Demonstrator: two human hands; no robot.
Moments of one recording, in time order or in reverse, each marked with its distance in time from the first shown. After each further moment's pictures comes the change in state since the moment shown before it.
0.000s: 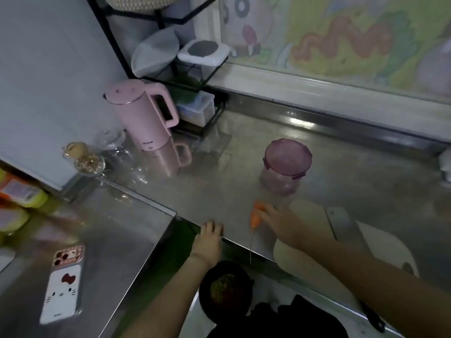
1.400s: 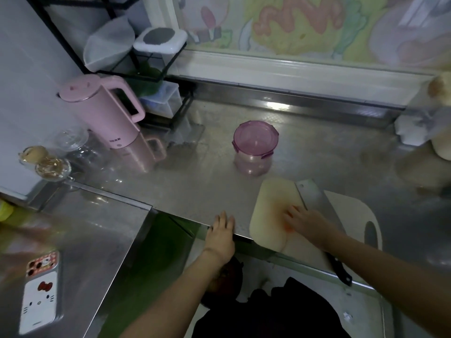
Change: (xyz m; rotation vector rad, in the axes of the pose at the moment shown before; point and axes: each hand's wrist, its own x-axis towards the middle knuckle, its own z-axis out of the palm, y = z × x) left_hand -0.008 0.082 0.026 0.110 -0.080 0.096; right_hand -0.128 0.043 0.013 -0.180 0.052 -0.023
